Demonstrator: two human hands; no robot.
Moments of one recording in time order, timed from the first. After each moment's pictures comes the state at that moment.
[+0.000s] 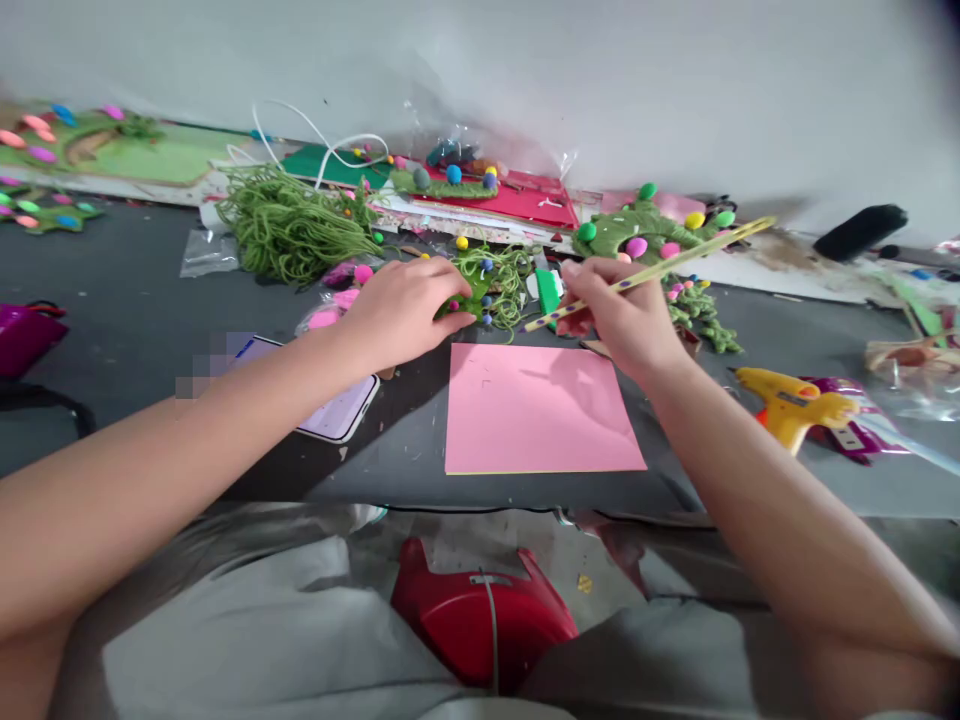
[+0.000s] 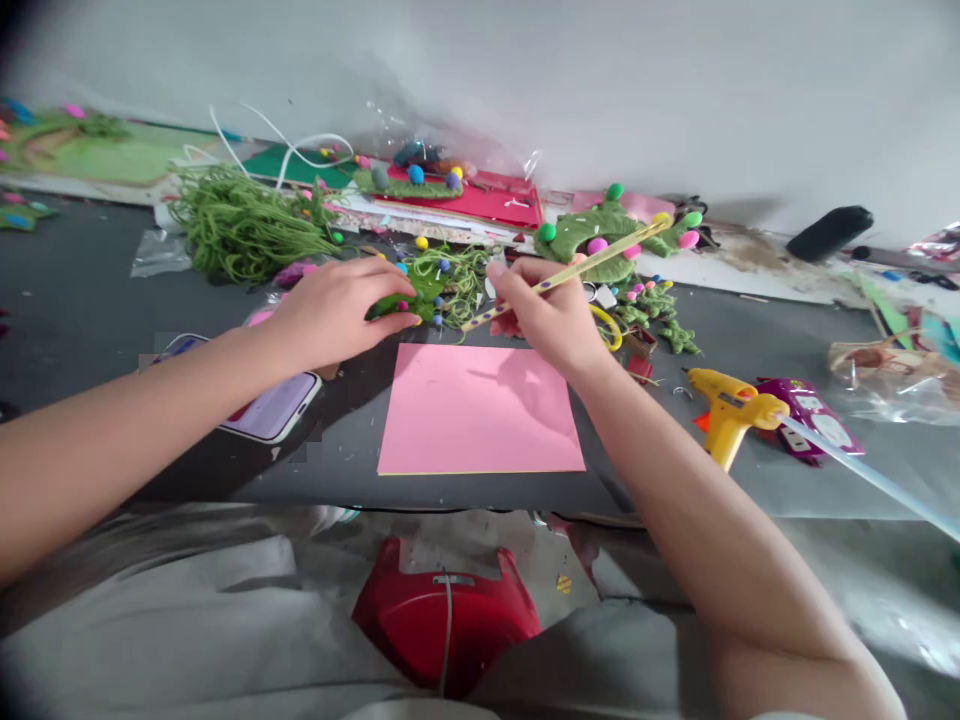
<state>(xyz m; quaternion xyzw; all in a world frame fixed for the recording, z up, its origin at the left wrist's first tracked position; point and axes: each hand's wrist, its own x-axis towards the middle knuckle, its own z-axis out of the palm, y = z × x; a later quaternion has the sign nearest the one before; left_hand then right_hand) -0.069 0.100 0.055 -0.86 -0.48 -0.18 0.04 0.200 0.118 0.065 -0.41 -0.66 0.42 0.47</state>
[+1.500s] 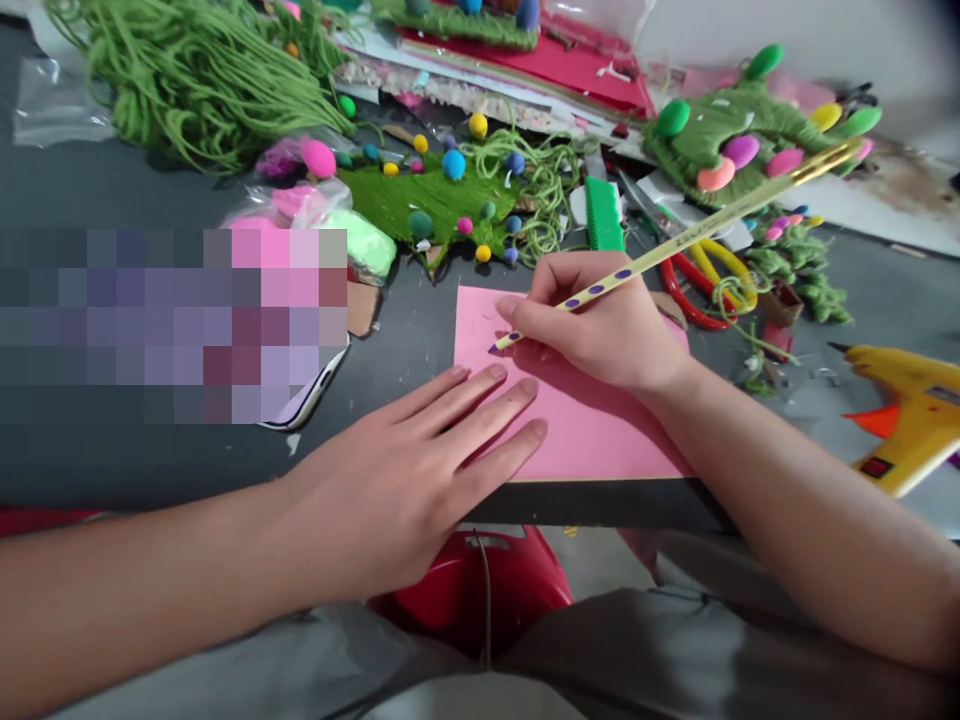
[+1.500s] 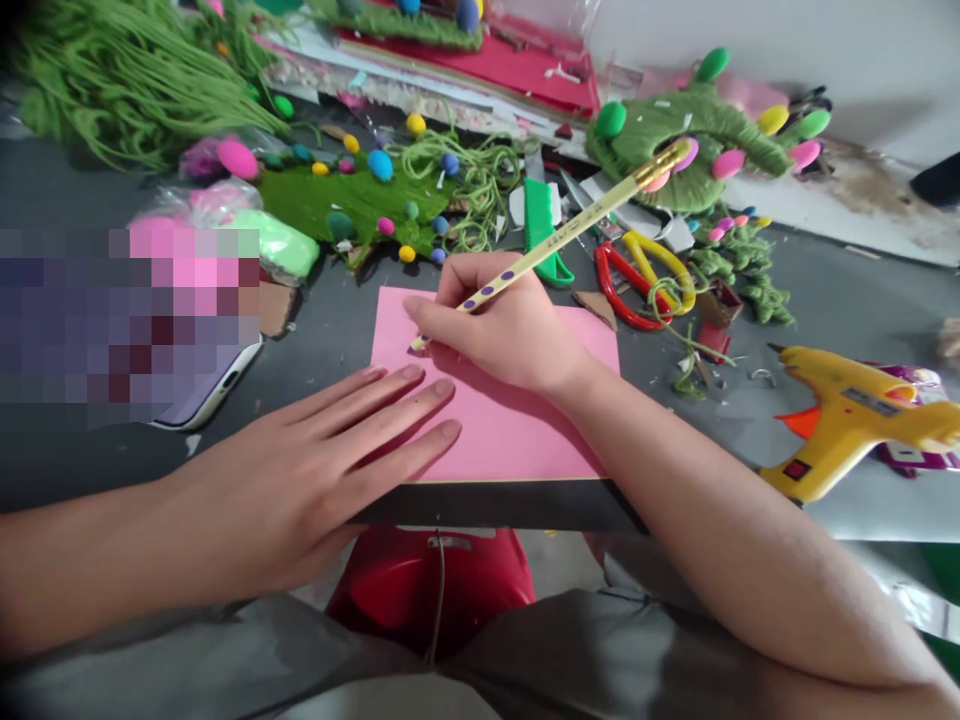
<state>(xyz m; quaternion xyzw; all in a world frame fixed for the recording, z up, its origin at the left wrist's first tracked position) -0.048 -0.034 0.012 -0.94 -0.33 -0.07 -0.10 0.156 0.094 0.024 -0.40 -0.74 0.44 0.31</state>
